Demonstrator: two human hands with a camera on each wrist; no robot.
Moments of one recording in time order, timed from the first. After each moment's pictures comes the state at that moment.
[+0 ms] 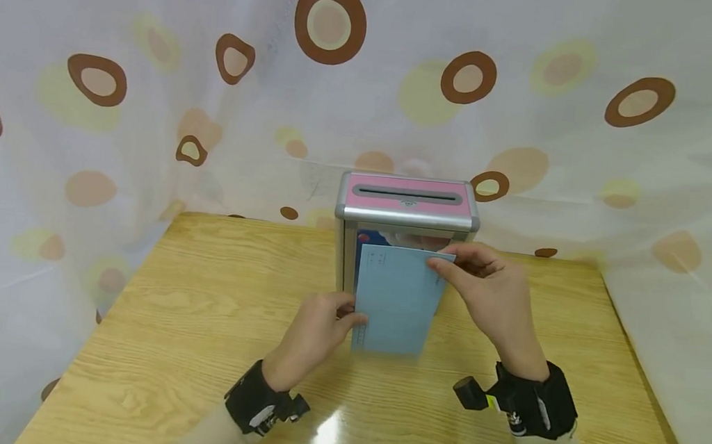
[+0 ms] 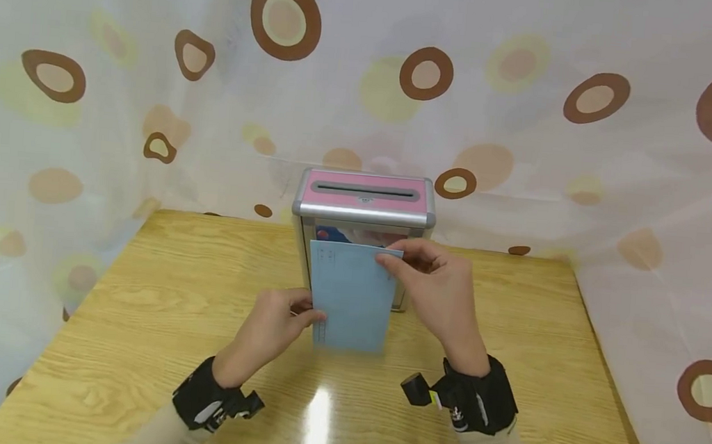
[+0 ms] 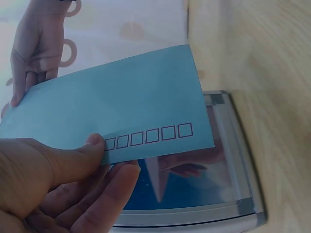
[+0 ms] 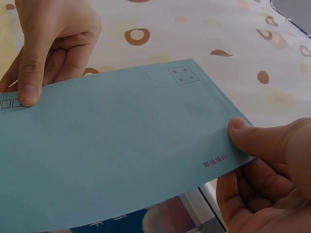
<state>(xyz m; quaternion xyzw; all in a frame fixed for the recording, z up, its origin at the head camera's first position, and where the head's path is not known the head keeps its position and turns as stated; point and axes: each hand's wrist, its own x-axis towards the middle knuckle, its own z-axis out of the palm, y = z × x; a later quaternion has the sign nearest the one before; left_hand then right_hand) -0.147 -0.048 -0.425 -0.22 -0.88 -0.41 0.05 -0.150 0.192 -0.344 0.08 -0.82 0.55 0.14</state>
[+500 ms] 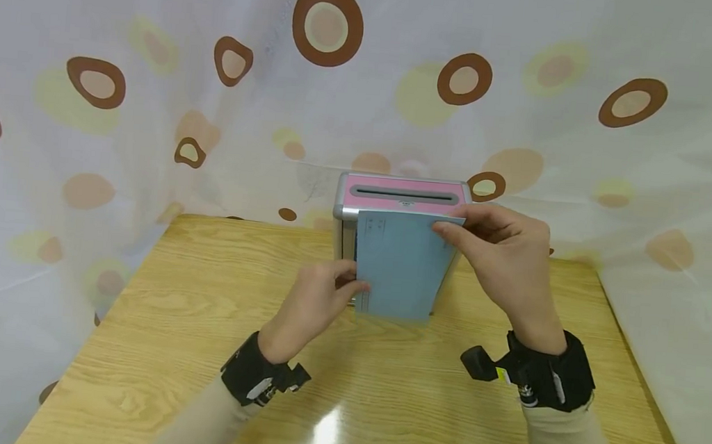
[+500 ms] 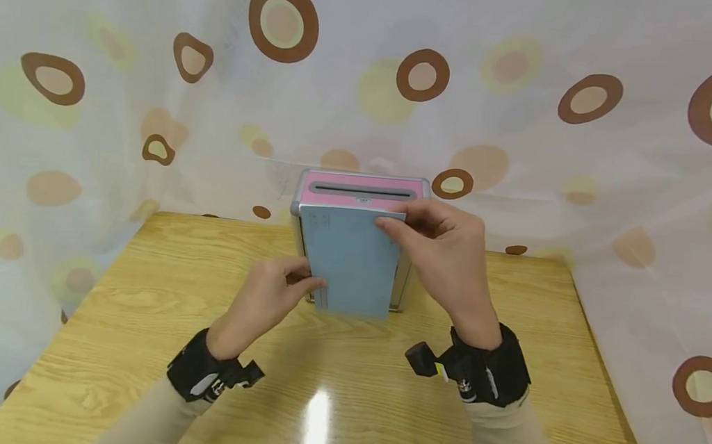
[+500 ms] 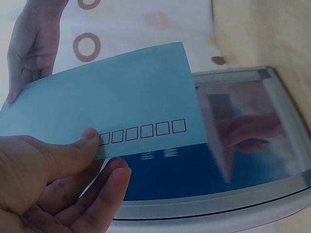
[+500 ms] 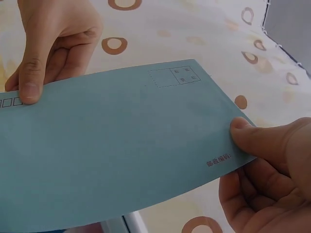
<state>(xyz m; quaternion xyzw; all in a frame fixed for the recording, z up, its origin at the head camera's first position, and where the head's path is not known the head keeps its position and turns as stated) -0.166 -0.050 -0.382 -0.27 -0.86 -0.42 0.13 -0.161 0.189 -0.292 0.19 -0.78 0.54 0.25</state>
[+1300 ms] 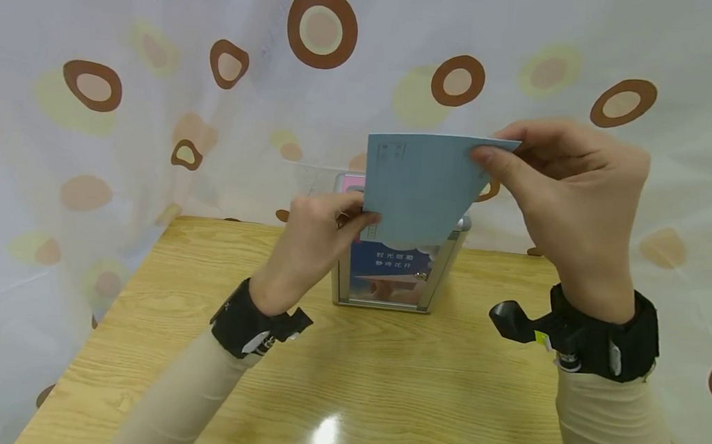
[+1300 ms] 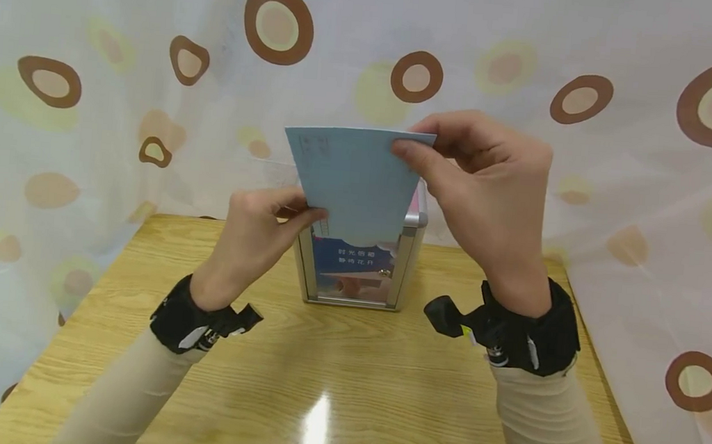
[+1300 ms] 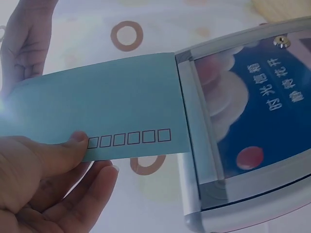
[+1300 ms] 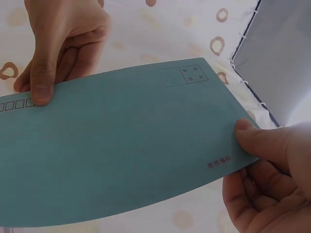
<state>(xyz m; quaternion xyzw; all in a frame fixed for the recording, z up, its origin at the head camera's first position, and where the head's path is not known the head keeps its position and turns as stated) -0.189 -0.046 -0.291 -0.36 -0.81 -0.37 0.28 -0.153 0.189 -0.198 0.27 -0.71 0.51 0.40</state>
